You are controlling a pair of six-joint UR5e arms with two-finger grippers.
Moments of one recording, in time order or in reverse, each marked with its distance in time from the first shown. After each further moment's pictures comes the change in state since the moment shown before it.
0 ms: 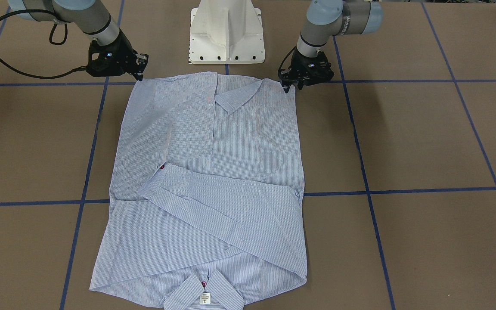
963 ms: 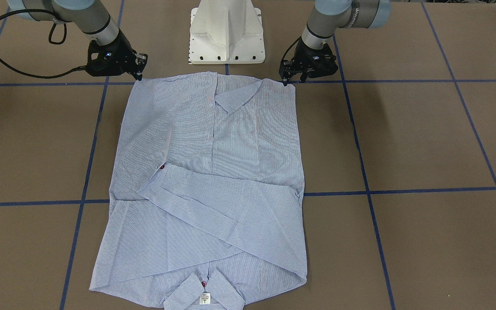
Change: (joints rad) left arm -0.001 0.048 -0.060 -0.034 -0.016 0.003; right arm -0.003 -0.003 0.002 0.000 -0.002 0.000
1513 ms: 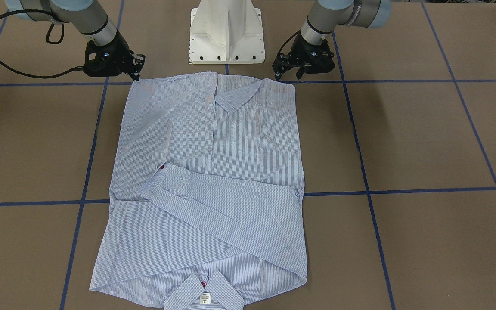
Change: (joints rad) left arm 0.002 0.000 -0.007 -0.075 -0.009 0.004; right arm 0.000 -0.018 0.001 0.003 -0.001 0.000
